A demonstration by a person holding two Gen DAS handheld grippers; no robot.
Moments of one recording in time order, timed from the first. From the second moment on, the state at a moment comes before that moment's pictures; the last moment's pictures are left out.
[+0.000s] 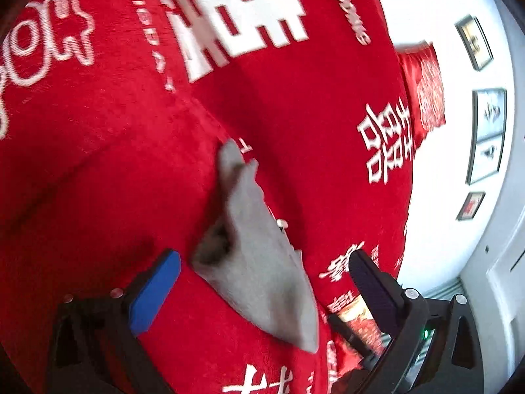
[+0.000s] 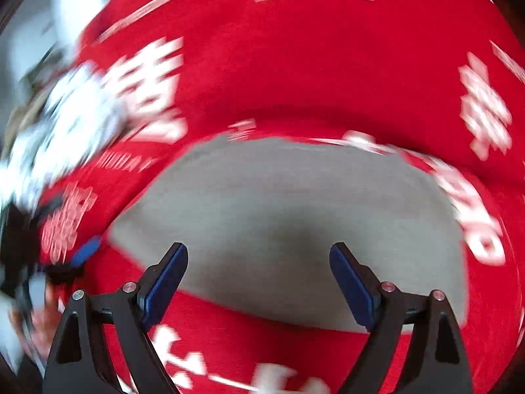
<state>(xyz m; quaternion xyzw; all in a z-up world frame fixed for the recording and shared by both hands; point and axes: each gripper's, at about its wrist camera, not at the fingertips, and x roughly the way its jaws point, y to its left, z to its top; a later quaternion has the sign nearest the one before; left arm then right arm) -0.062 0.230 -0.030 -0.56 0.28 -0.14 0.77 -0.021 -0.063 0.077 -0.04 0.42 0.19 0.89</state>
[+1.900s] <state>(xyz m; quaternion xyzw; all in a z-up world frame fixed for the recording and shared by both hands) 0.001 0.168 -0.041 -0.49 0.37 -0.18 0.77 0.165 0.139 -0.007 -0.25 0.52 0.16 0.80</state>
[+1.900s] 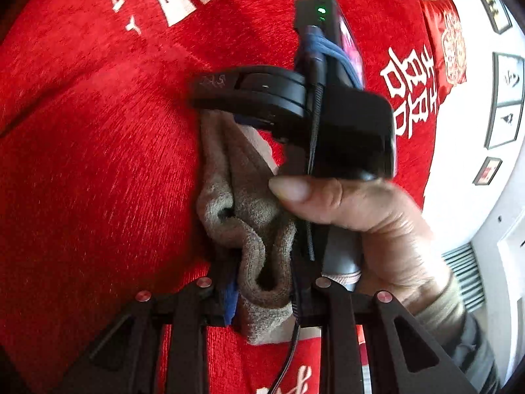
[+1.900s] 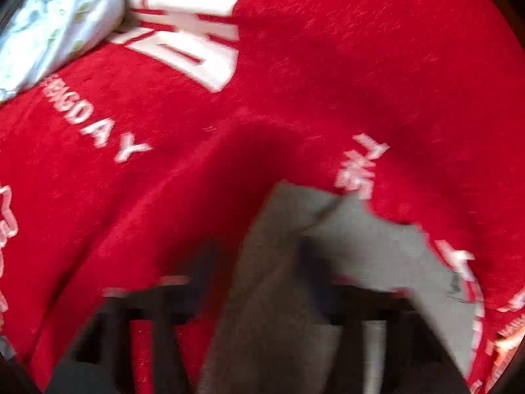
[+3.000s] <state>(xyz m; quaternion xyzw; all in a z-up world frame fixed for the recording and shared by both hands) -0.008 0.078 0.052 -0.33 0.34 -0.19 0.86 0.173 -0.037 0.091 0.11 0.46 0.28 0.83</state>
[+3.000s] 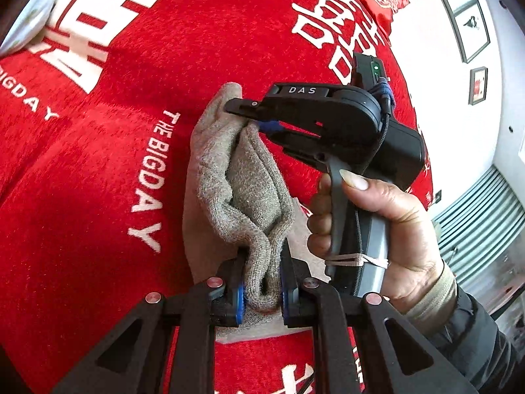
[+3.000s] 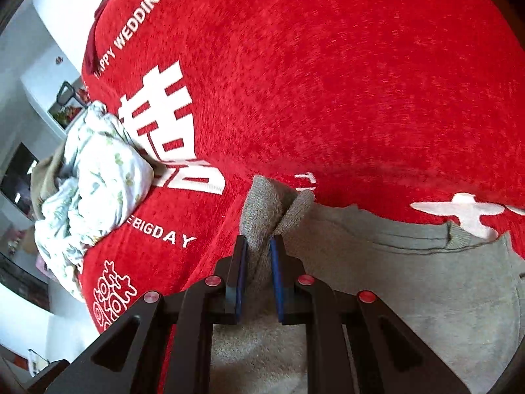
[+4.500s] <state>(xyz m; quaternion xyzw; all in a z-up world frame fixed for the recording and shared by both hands) 0.008 -0.085 0.089 -0.14 0.38 -0.17 0.90 0.156 -0.228 0.097 0.23 0.42 0.26 0.84</state>
